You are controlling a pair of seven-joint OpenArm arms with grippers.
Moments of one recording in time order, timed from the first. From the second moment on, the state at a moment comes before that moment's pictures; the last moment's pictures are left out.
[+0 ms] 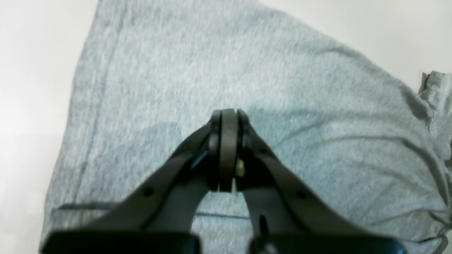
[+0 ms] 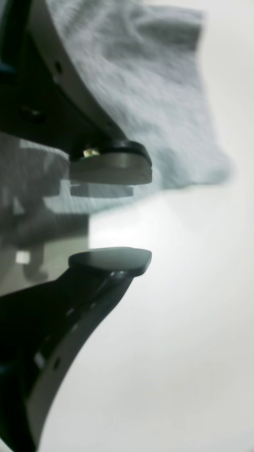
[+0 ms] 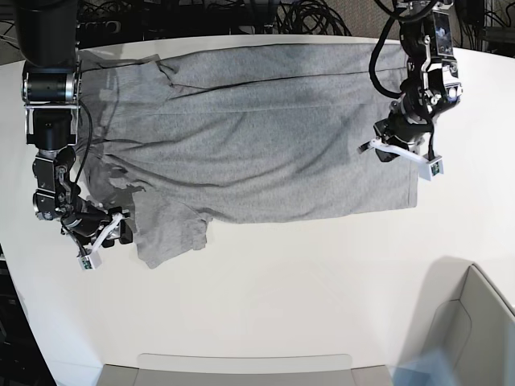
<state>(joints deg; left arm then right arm) 14.6 -14.3 -10.0 110.8 -34.1 17.6 57.4 33.6 24.0 -5.9 36.7 18.3 33.7 -22.5</state>
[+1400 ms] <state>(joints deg) -14.7 -24.5 -4.9 62.8 -34.2 7.9 47.1 30.9 23.0 -10.4 38.8 18.8 35.3 -23.5</state>
